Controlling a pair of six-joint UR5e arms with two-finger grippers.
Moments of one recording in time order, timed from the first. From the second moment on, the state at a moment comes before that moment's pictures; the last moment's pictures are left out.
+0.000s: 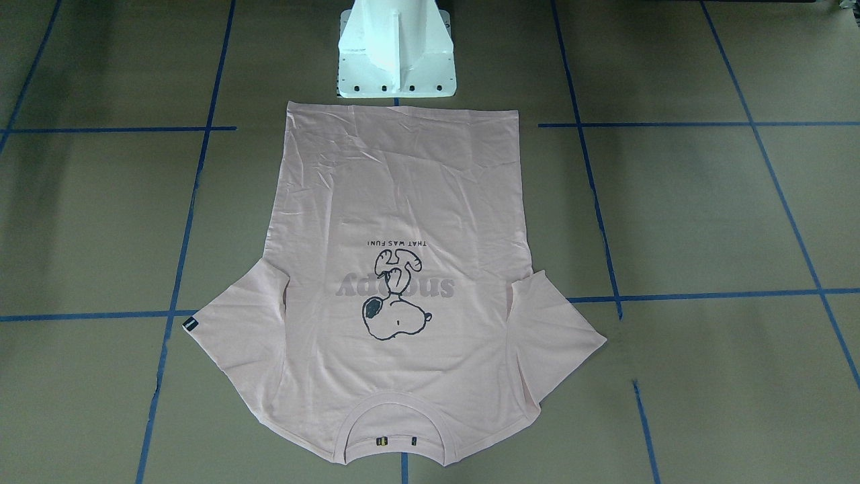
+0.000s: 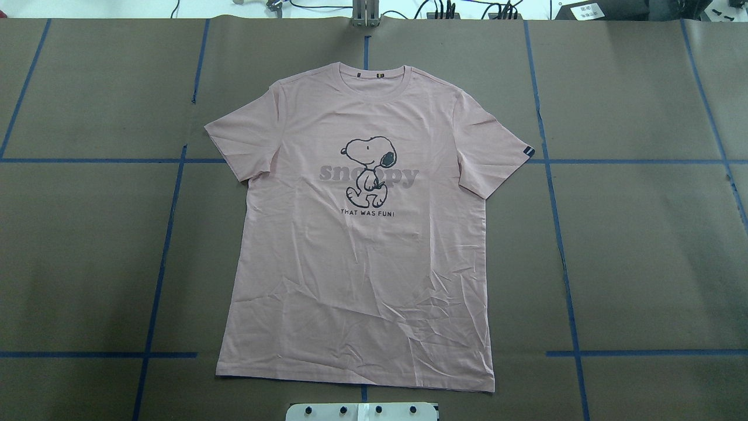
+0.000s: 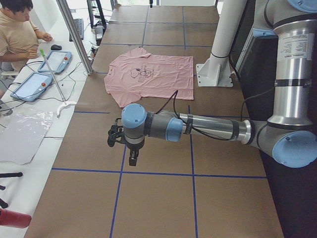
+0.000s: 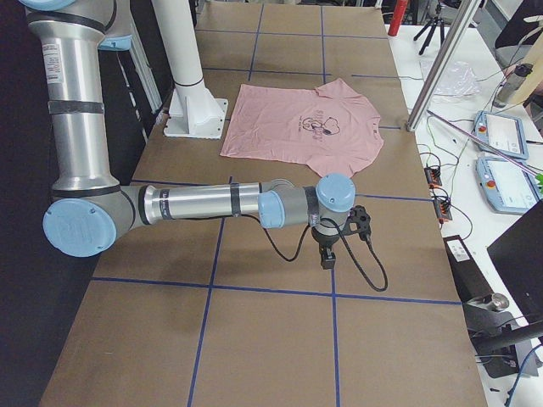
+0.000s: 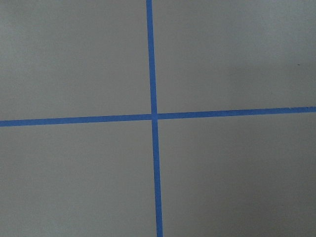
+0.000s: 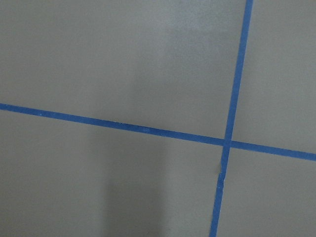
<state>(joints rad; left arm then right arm) -1.57 -1.53 -1.72 -1.64 -2.39 -0.07 1.49 -1.52 1.62 -1.50 2.41 0.04</state>
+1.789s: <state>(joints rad) -1.55 -1.52 -1.73 -1.78 -2.50 -0.07 1.14 -1.16 1.44 -1.39 2.32 0.53</state>
